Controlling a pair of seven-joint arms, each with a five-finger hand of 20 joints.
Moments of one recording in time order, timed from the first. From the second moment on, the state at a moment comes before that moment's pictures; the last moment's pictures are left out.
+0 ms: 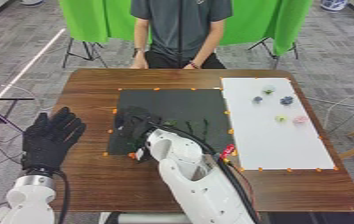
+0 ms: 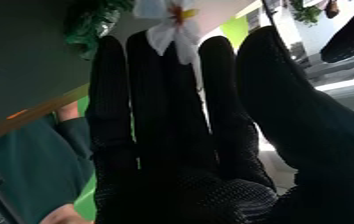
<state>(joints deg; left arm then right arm) 126.7 -52.5 -94.4 -124.2 6.7 19.3 21.9 -78.7 -93.9 53.4 -85.6 -149.4 -12.0 2.2</state>
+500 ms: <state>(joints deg) 126.8 -52.6 -95.0 -124.2 6.7 19.2 21.2 -78.8 -91.9 52.1 -85.9 -146.7 -6.2 2.0</state>
